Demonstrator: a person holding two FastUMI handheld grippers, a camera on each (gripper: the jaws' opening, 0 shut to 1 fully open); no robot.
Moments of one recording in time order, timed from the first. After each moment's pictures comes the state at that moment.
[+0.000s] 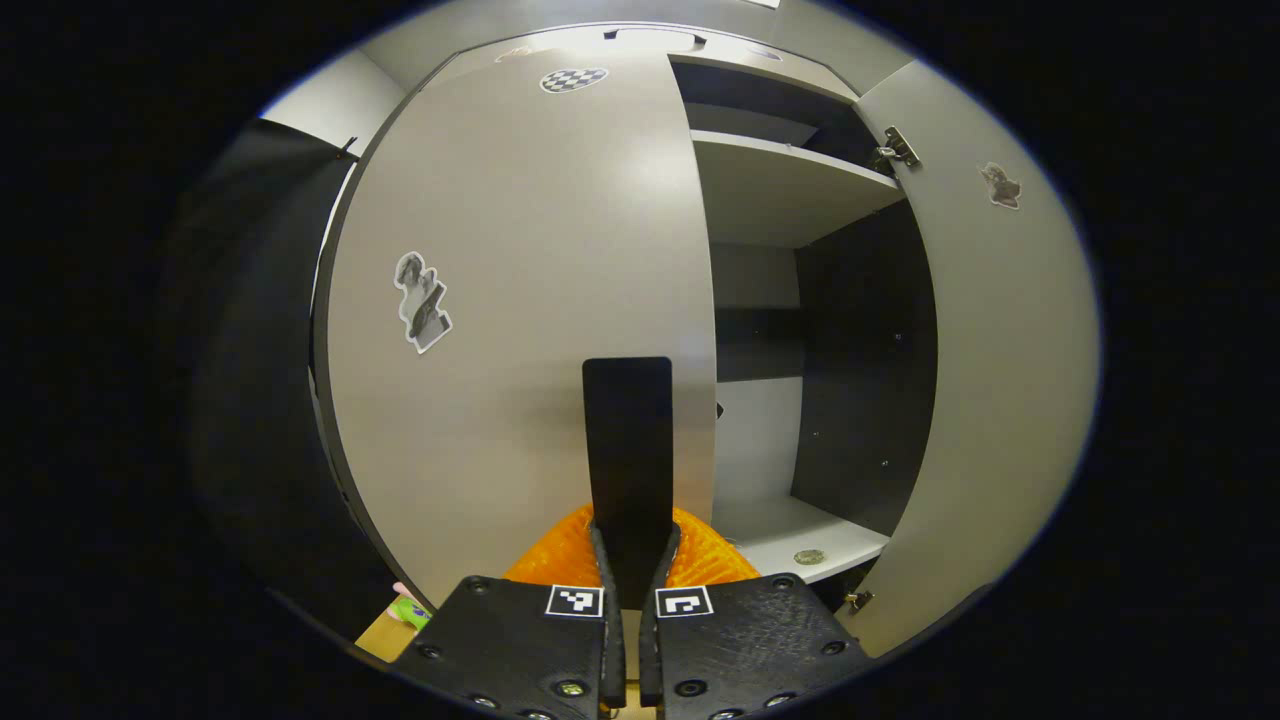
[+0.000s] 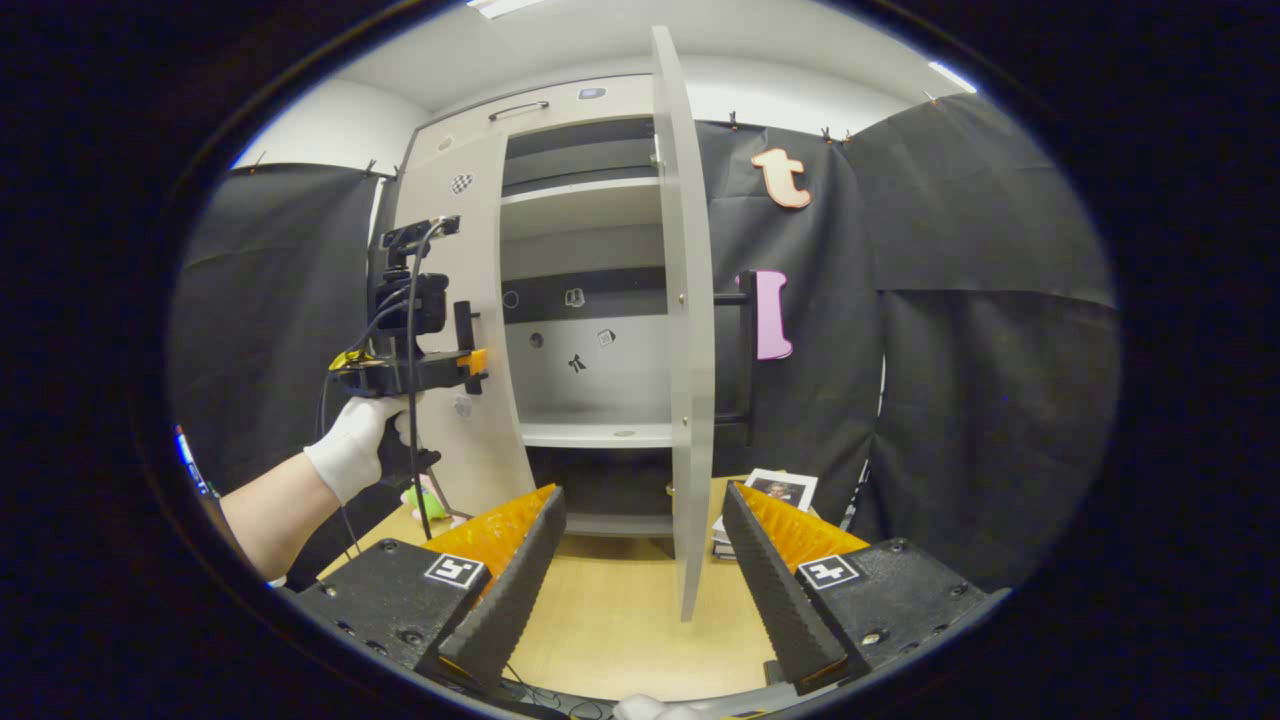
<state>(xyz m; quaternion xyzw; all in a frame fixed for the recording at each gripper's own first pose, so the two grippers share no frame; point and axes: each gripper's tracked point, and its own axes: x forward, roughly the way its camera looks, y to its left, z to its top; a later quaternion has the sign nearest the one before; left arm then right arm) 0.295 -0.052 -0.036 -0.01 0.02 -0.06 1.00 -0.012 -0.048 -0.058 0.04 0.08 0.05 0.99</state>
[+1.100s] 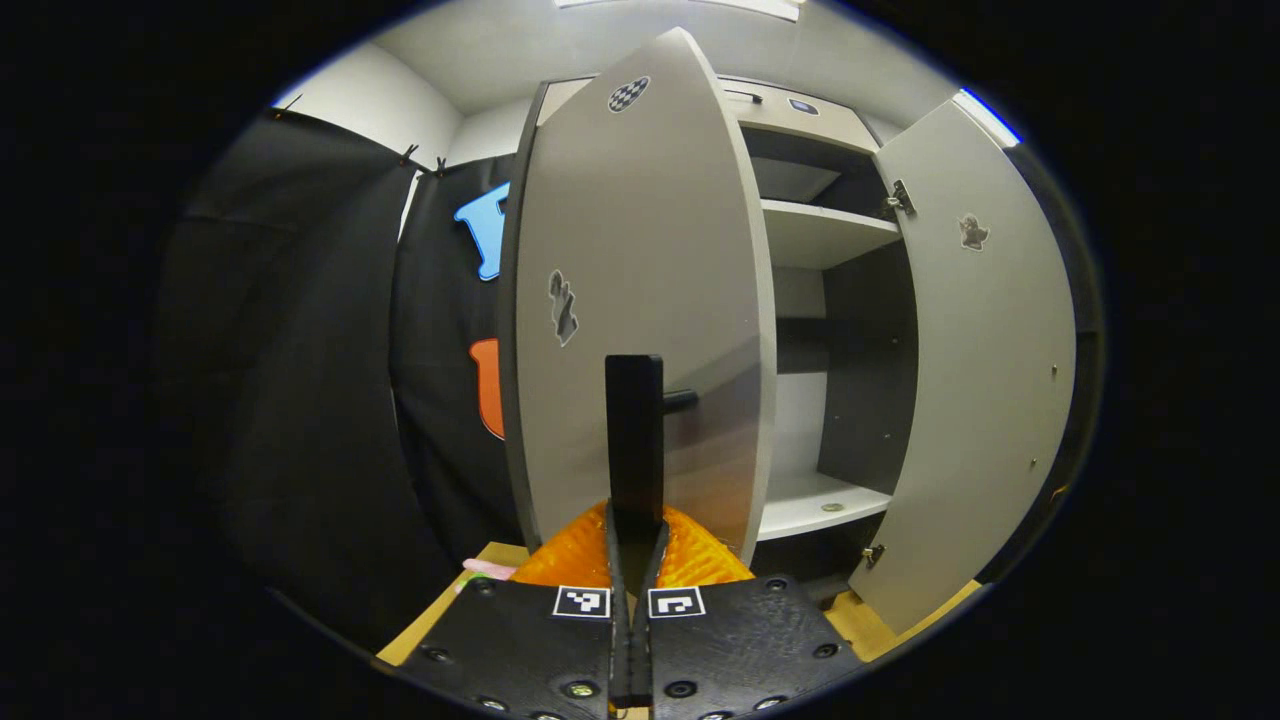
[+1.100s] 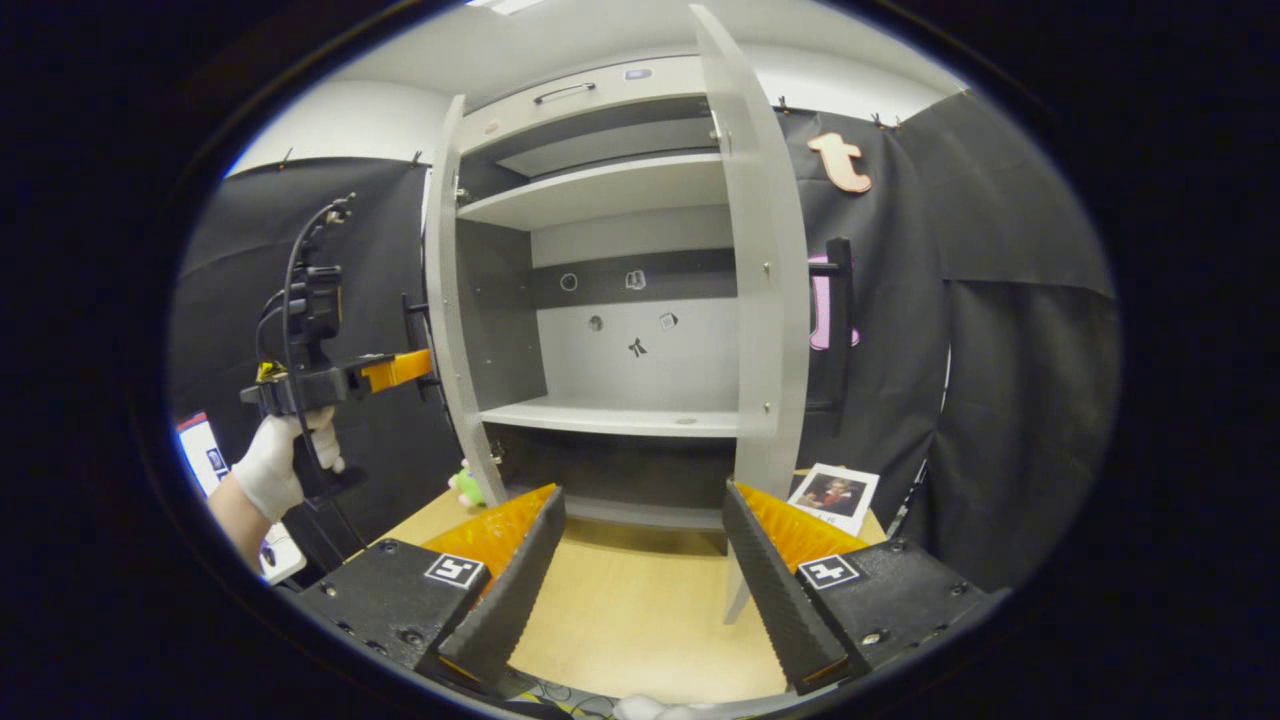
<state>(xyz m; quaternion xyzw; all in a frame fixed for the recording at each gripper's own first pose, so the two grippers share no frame) 0.180 0.045 -0.046 -0.02 0.02 -0.02 1.00 0.000 -0.005 -0.068 0.03 0.10 0.13 0.99</state>
